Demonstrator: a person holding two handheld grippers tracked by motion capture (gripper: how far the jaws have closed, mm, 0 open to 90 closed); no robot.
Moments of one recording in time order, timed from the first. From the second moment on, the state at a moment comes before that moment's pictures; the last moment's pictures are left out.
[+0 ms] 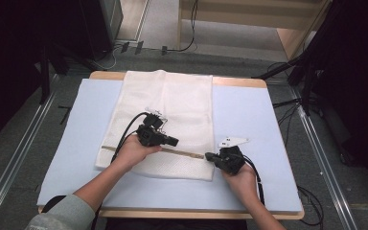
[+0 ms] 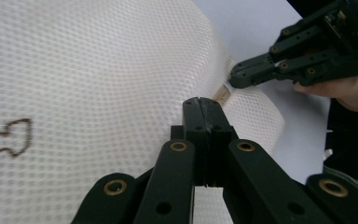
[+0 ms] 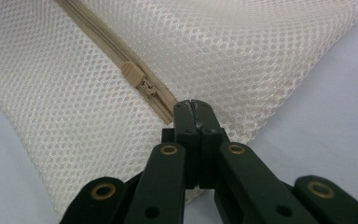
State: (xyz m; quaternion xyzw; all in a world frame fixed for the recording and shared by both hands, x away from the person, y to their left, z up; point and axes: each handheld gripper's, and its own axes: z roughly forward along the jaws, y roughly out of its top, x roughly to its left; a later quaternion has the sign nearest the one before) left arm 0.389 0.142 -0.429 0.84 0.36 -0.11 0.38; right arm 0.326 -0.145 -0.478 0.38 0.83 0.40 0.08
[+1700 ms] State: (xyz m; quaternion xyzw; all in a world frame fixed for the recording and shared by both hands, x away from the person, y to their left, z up) left arm 0.386 0.171 -0.443 0.86 0.36 -0.12 0.32; right arm 0.325 -0.144 -0.479 0.36 0.84 0.40 0.09
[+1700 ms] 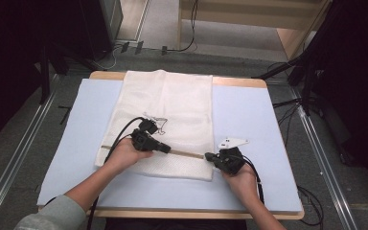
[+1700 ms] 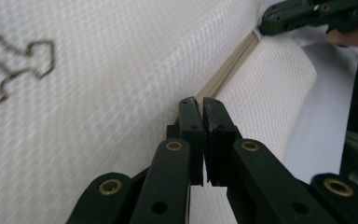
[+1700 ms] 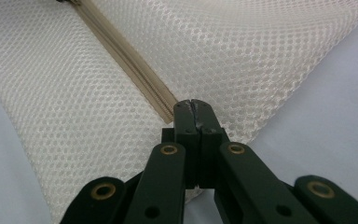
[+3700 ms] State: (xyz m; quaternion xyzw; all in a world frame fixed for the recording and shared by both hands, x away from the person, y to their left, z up) left arm 0.332 0.371 -0.435 0.77 0.51 0.01 0.38; right arm 0.349 -0.171 -0.454 0.37 0.83 0.42 0.06
